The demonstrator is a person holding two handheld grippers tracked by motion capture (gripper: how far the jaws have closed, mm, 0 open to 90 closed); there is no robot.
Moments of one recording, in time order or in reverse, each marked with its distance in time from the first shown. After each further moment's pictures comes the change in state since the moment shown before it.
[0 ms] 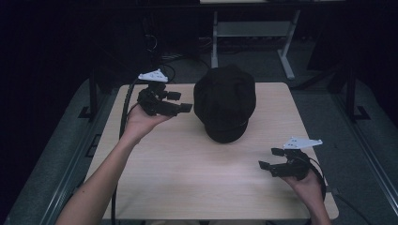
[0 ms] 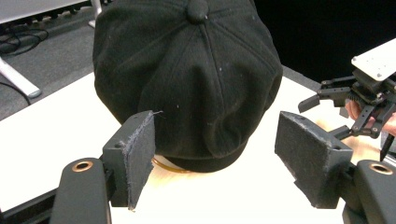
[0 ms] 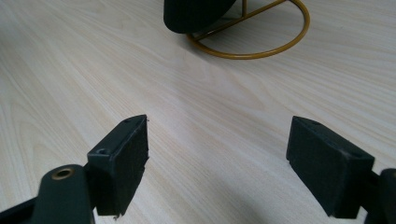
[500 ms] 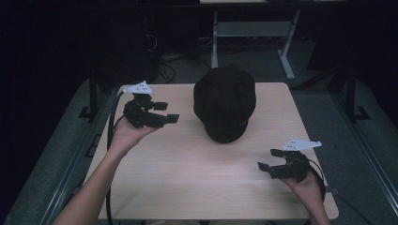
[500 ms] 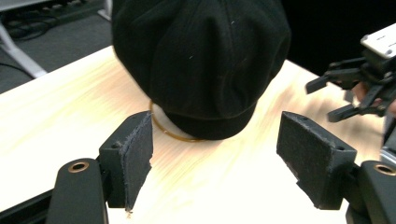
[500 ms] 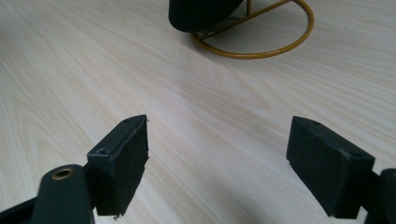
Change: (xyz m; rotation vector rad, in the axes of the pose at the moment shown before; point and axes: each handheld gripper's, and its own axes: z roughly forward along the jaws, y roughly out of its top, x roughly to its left) left arm 0.003 -0.036 -0.026 -0.004 0.038 -0.036; right arm 0.007 -0.001 -0.001 0.002 -0.005 -0.007
